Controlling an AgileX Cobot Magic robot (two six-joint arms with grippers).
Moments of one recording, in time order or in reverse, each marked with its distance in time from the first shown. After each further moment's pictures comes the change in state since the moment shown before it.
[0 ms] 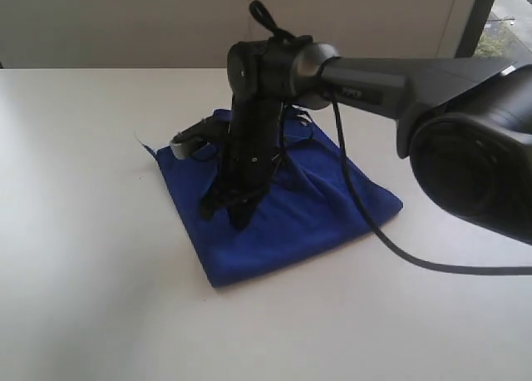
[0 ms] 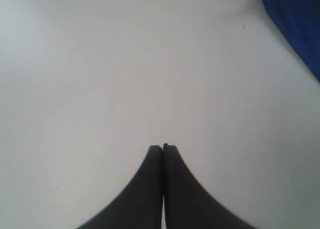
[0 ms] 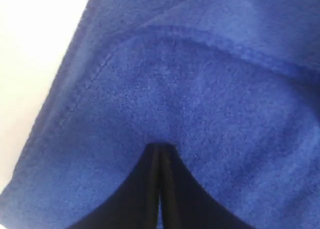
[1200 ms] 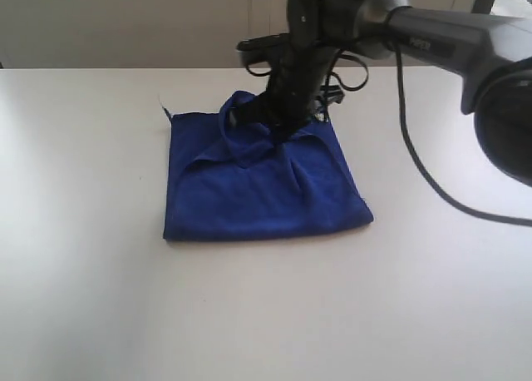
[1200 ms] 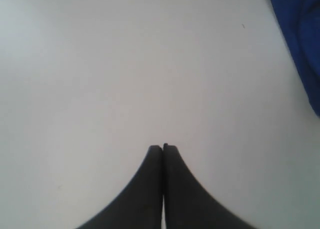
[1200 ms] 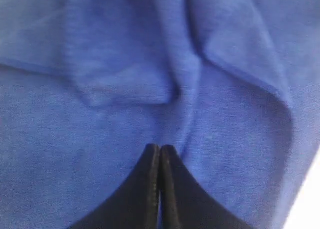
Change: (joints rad) left arm 0.000 0.000 0.000 0.000 0.000 0.008; right arm -0.169 -0.080 -0.033 -0.132 -0.219 0.394
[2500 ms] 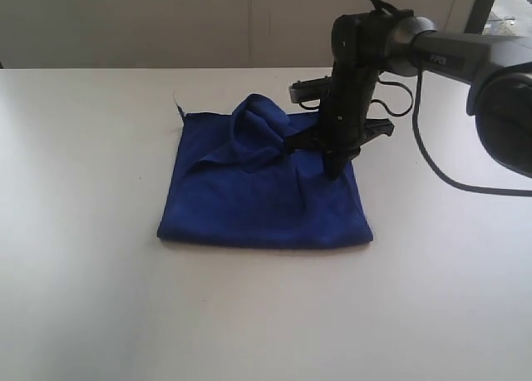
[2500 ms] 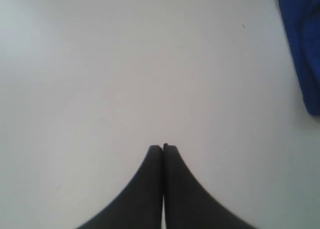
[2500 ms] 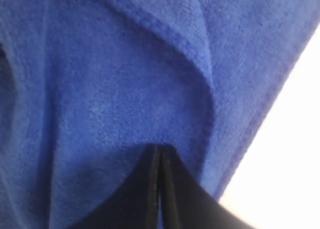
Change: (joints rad) left arm 0.000 0.000 0.000 0.000 0.000 0.000; right arm -0.122 0.095 -0.001 -0.016 0.179 0.006
